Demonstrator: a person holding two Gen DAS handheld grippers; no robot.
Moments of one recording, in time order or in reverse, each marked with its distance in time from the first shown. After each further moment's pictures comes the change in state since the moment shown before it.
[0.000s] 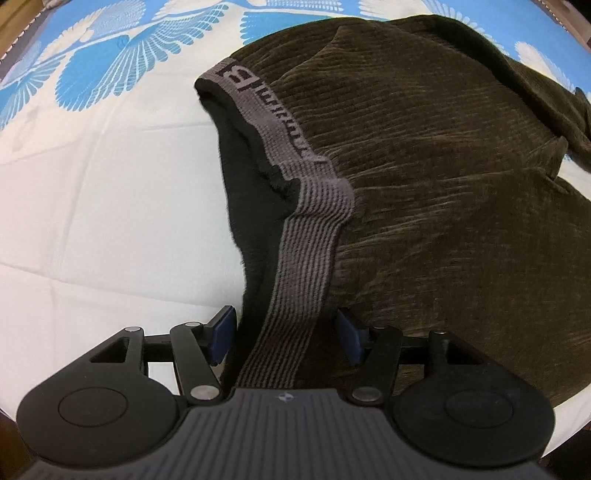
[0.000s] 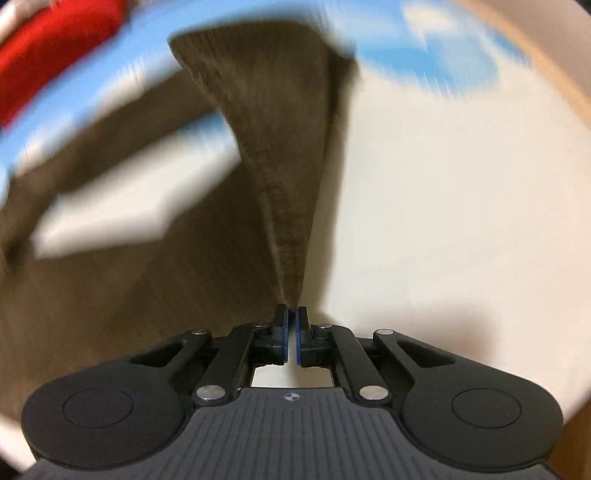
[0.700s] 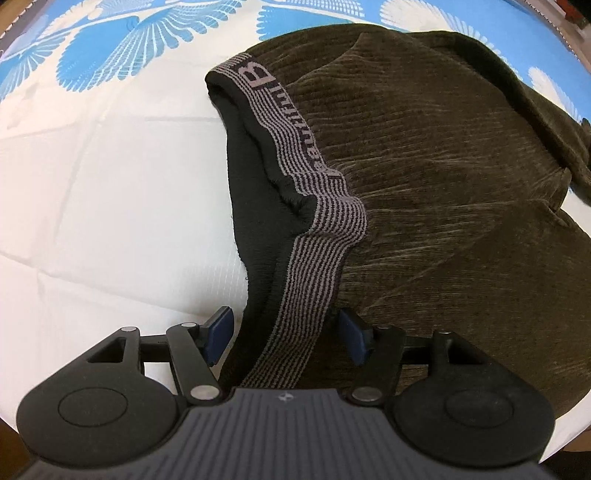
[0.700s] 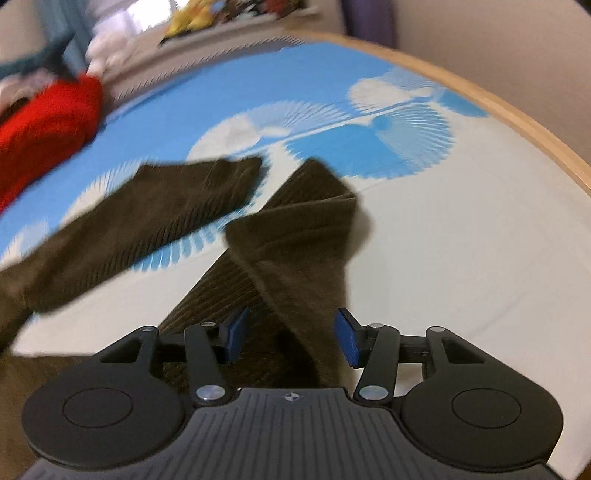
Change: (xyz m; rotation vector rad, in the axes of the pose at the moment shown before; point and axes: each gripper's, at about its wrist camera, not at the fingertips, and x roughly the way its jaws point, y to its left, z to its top) left arm 0.010 0.013 0.012 -0.082 0.017 -0.062; right arm 0.002 -0.020 0.054 0.063 -0.428 -0.023
